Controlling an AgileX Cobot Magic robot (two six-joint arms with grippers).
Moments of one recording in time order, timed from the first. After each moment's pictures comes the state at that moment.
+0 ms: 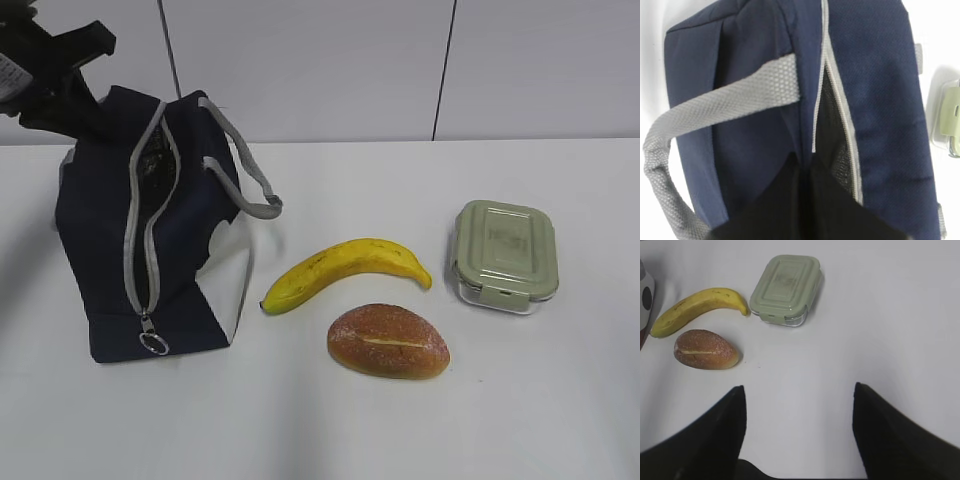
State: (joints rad) left arm -0.05 1.75 -1.52 -0.47 1.04 0.08; right arm -0.05 0.18 -0.57 0.08 1.07 -0.02
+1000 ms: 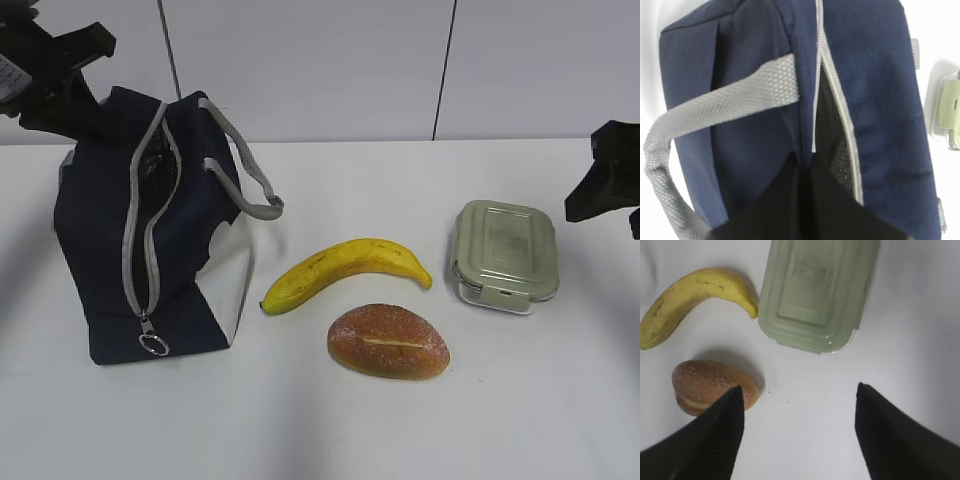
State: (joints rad) left arm -0.05 1.75 -1.52 -0.48 1.06 0.10; right arm -0.05 1.37 -1.02 0.32 0.88 -0.14
